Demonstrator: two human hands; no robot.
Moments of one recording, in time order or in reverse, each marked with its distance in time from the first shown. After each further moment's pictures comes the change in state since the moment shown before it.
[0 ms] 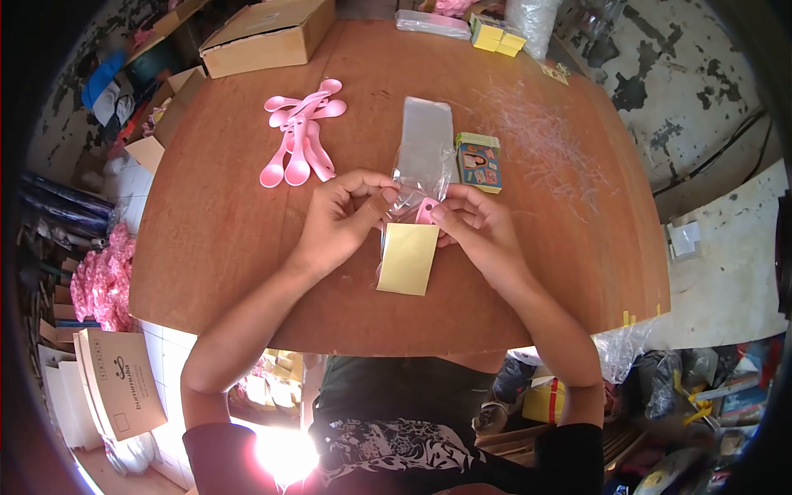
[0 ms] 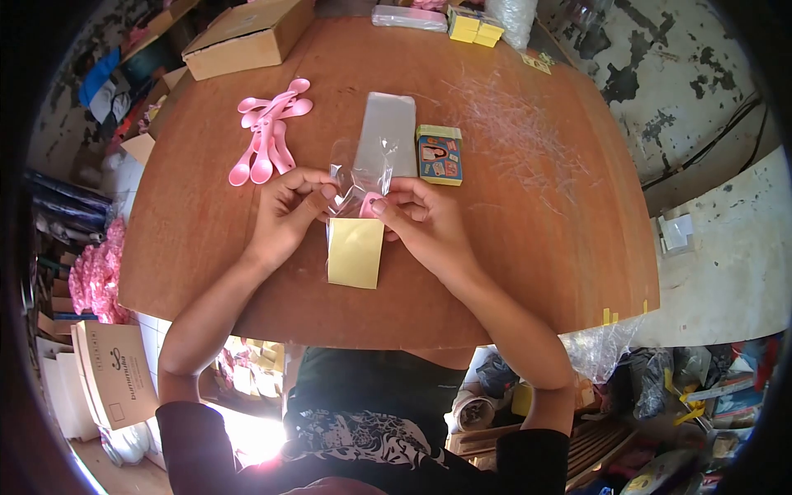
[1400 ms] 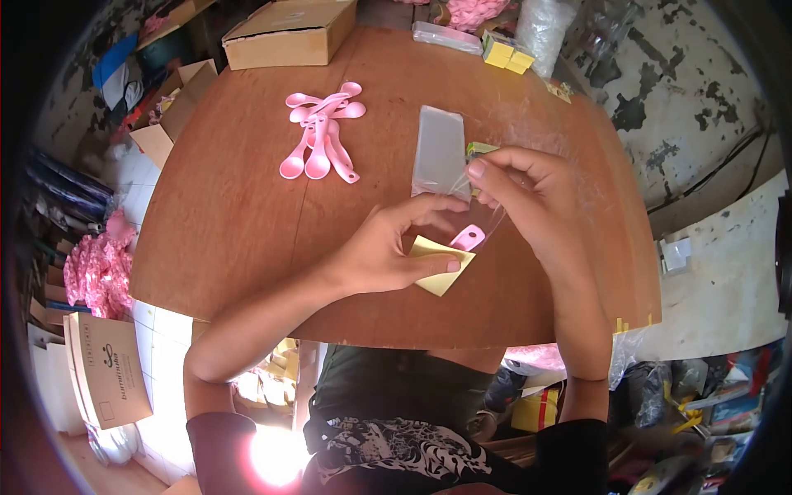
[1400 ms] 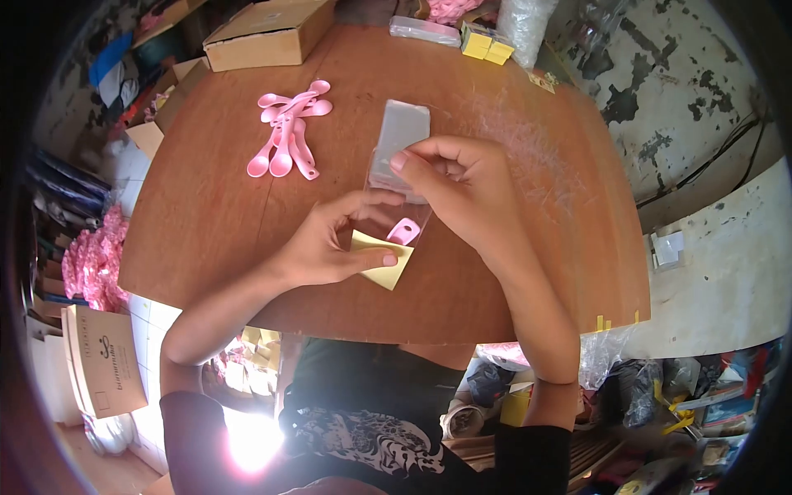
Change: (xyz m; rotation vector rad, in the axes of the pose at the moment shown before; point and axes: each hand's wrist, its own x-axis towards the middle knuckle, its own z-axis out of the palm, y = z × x) left_hand -0.018 0.020 0.026 0.007 -0.284 0.125; right_hand 0.000 -0.091 0.009 -0.301 -0.029 -0.273
